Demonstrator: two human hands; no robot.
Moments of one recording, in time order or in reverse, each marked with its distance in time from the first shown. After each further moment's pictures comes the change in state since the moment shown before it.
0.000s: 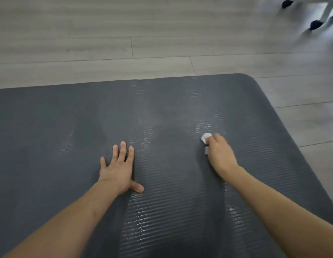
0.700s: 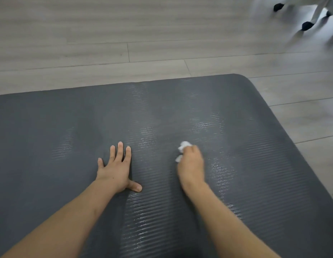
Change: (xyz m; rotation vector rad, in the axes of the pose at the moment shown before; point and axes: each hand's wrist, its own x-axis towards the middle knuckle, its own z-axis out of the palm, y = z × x) left_hand 0.002 0.001 0.002 0.009 0.017 -0.009; right_hand -0.036 -0.102 0.028 0.289 0.148 0.298
